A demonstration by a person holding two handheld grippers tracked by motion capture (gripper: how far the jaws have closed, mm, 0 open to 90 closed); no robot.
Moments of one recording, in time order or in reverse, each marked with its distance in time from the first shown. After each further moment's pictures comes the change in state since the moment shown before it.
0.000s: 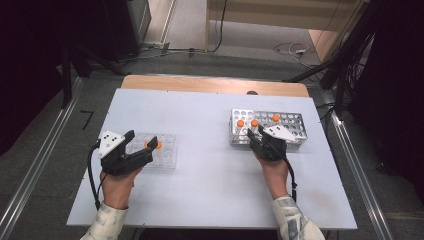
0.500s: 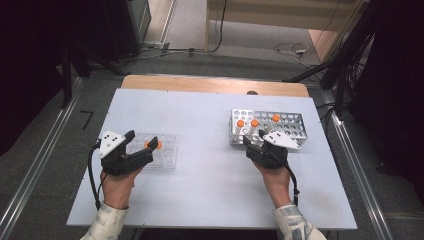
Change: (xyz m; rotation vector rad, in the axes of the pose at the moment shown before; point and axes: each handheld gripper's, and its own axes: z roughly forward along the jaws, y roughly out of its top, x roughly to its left) left arm 0.000 0.000 0.000 0.000 0.000 -0.001; right arm 0.013 0.000 -0.026 -0.014 0.051 -0.041
